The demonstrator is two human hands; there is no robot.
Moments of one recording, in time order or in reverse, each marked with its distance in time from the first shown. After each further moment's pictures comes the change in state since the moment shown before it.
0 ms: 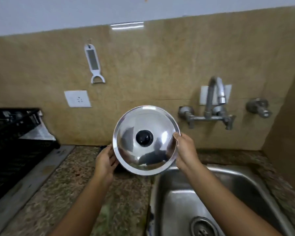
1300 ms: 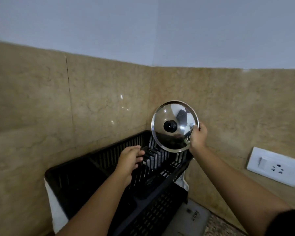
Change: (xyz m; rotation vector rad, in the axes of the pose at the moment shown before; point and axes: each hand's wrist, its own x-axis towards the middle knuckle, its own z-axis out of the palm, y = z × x) left_hand 0.251 0.300 -0.447 0.097 0.343 0.218; right_hand 0.113 0.212 0.698 -0.239 -0.274 -0.391
